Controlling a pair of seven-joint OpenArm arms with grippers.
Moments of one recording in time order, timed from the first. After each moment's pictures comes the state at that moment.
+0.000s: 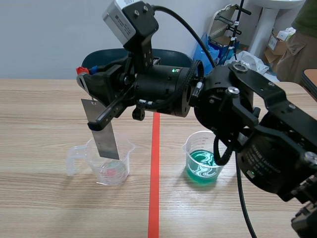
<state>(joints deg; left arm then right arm) 78.6 -36.4 -8.6 50.5 -11.4 -12.6 -89.0 10.5 9.8 -30.2 90.8 20.2 38.9 -7.6</state>
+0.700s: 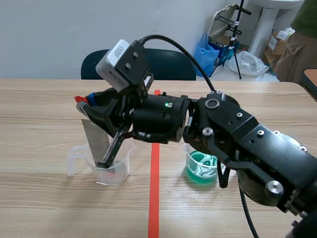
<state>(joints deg) 78.6 -36.4 -8.6 50.5 -11.4 -12.6 -89.0 10.5 9.9 -34.1 80.7 -3.7 39.2 17.1</state>
